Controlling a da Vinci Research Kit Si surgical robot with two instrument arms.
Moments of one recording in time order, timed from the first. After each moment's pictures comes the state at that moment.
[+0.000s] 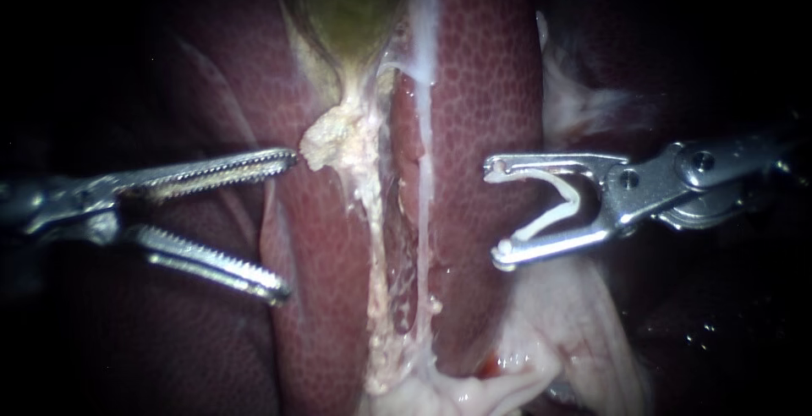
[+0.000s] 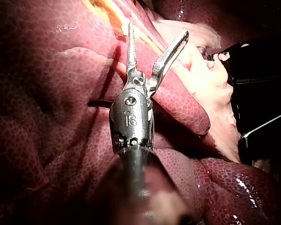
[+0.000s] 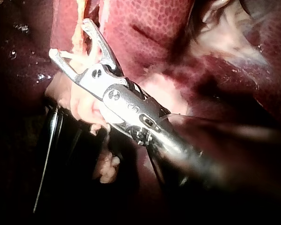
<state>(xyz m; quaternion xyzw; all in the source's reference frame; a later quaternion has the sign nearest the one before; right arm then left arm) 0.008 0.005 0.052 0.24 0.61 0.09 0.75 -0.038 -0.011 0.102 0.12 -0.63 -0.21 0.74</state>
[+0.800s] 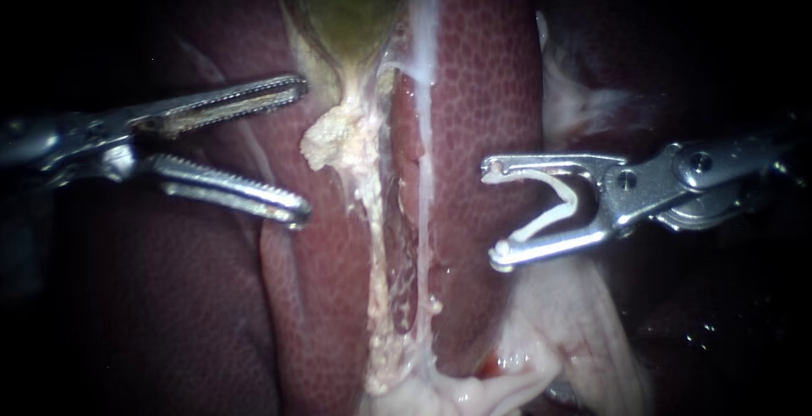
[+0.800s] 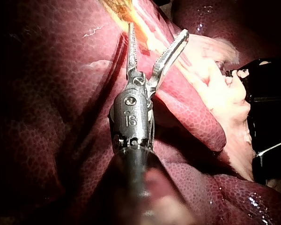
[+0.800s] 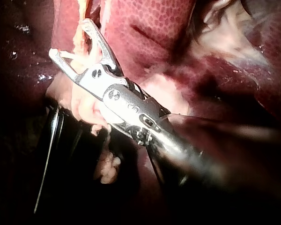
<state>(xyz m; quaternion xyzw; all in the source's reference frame) 0.008 0.005 0.052 0.24 0.61 0.09 0.75 -0.040 -0.005 0.105 0.10 -0.62 -0.24 0.74</state>
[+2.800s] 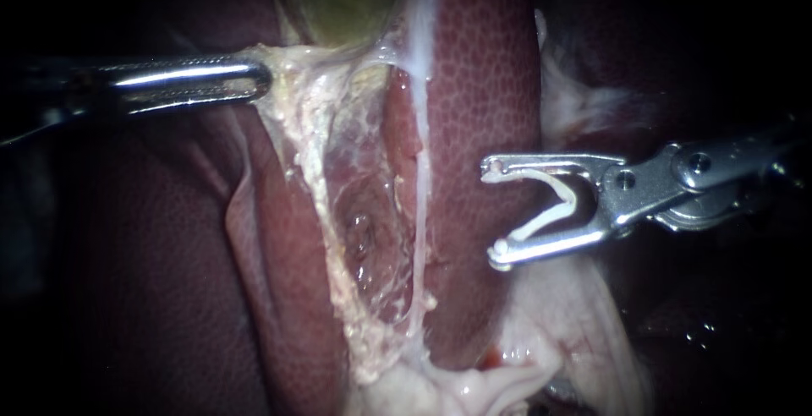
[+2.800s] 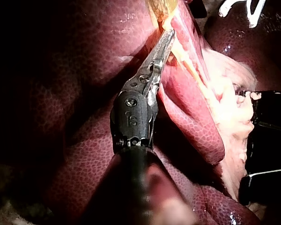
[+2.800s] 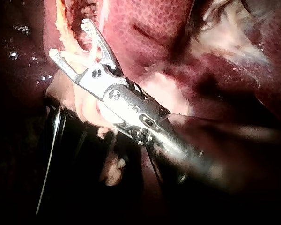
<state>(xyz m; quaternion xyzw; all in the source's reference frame) 0.008 0.005 0.052 0.25 0.61 0.09 0.75 -0.032 -0.001 0.098 0.08 -0.61 -0.33 0.71</state>
